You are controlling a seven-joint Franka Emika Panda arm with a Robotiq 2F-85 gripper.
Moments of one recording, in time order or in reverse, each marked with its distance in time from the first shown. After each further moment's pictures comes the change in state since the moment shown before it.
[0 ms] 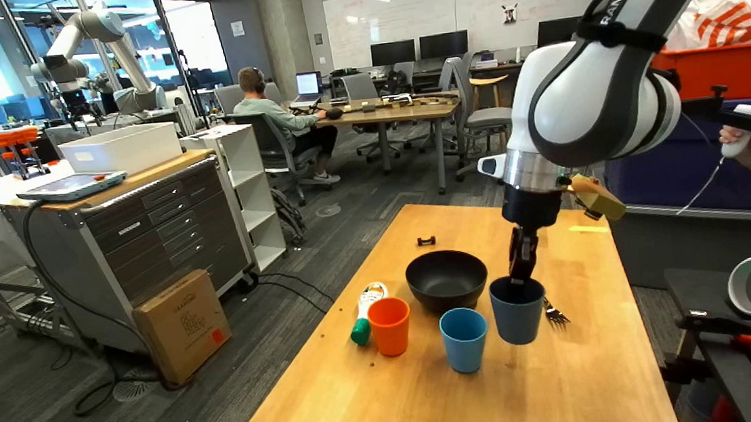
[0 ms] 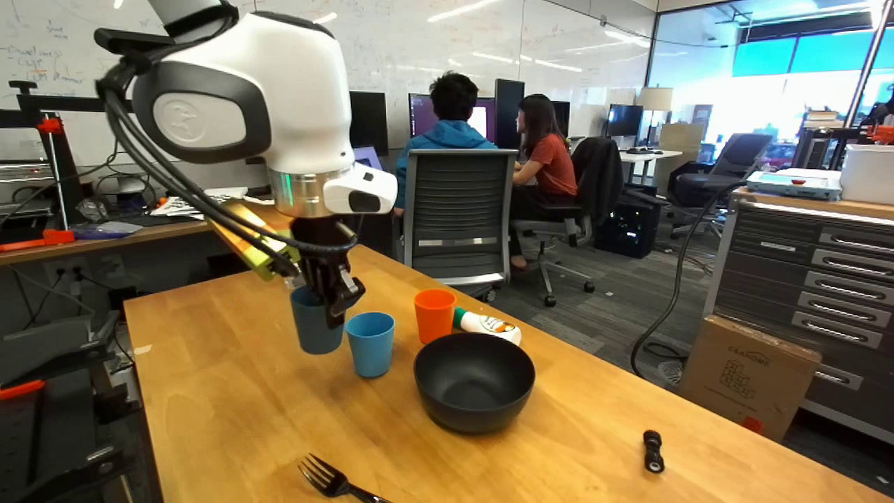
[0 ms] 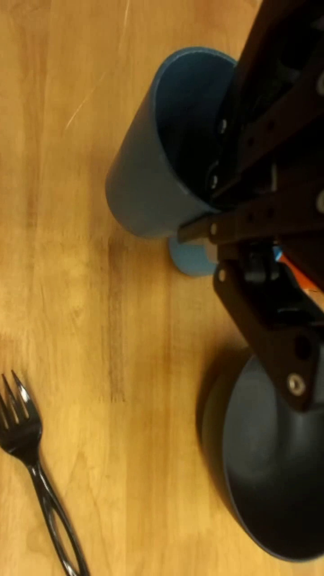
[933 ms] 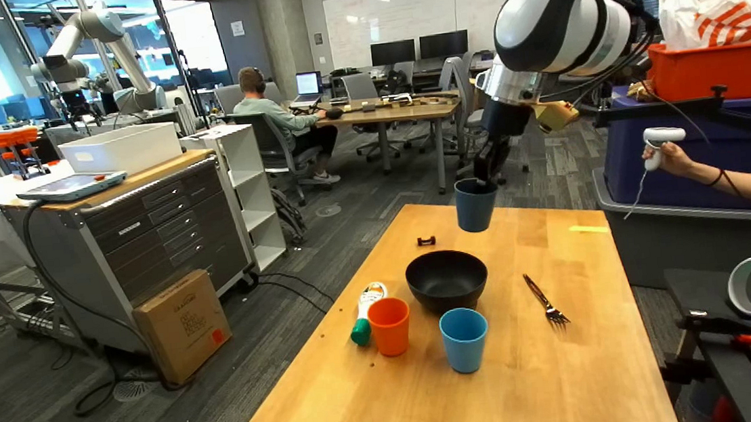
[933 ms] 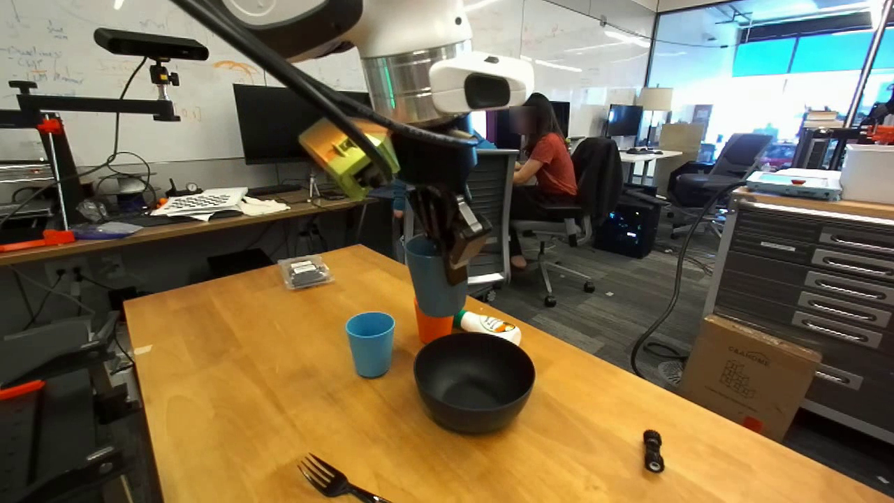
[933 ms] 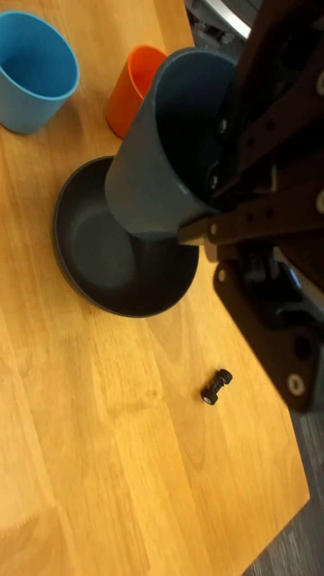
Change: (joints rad) arm 0.083 -0.047 -0.341 0.246 -0.031 -0.144 0.125
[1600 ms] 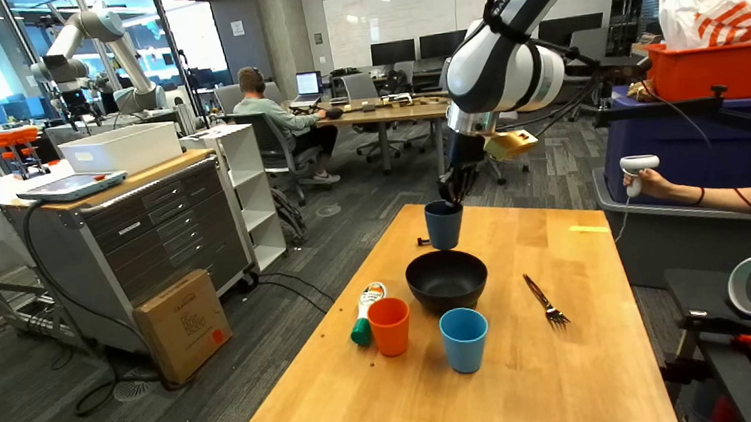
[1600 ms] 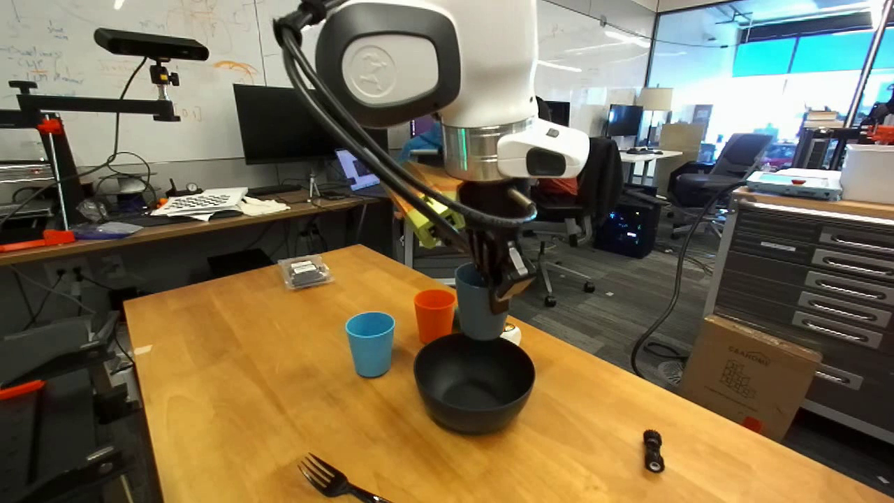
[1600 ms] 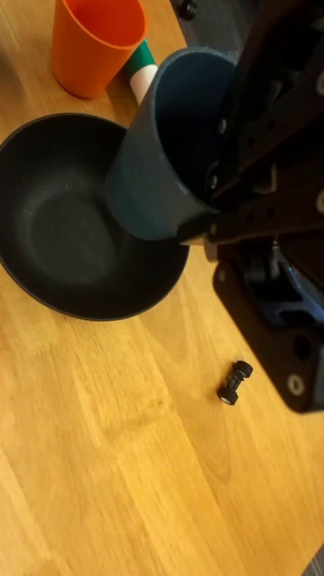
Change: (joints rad) arm 0.018 0.265 -0.001 0.252 -0.026 -0.028 0.193
